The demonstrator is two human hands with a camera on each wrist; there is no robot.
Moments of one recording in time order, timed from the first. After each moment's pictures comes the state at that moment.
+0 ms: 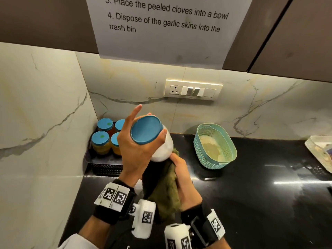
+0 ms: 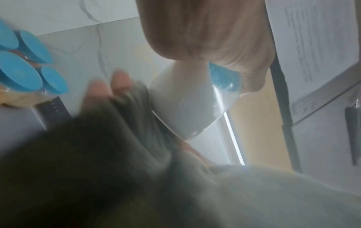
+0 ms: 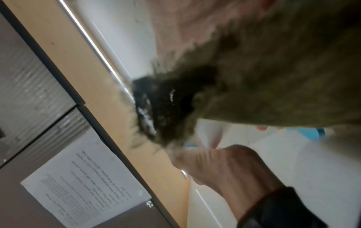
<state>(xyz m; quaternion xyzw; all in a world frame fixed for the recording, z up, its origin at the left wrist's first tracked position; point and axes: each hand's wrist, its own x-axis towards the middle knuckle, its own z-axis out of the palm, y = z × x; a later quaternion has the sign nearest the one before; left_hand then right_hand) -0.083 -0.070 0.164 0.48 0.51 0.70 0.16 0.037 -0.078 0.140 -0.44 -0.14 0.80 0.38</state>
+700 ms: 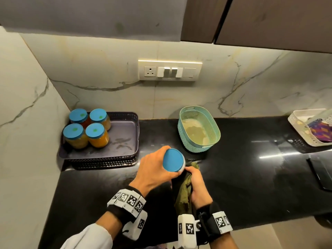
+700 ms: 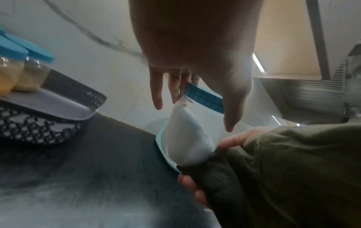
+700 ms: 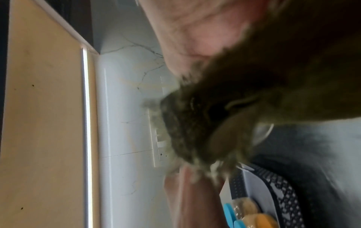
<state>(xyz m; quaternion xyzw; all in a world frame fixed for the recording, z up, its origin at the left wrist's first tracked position) 0.009 -0.054 0.037 0.71 0.60 0.29 0.23 0.163 -0.062 0.040 -0.63 -0.05 0.67 0.38</state>
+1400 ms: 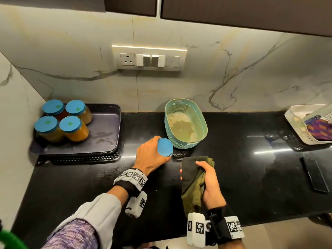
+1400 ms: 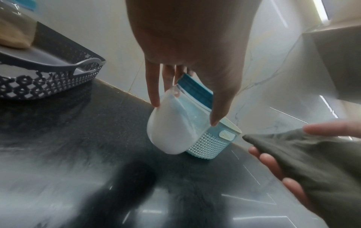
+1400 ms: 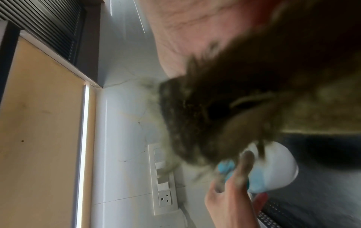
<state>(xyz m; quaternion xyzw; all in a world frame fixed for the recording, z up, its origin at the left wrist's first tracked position) 0.081 0.018 -0.023 0.66 0.68 0.22 0.23 0.289 -0.034 0.012 -0.62 -0.03 0.66 0.43</state>
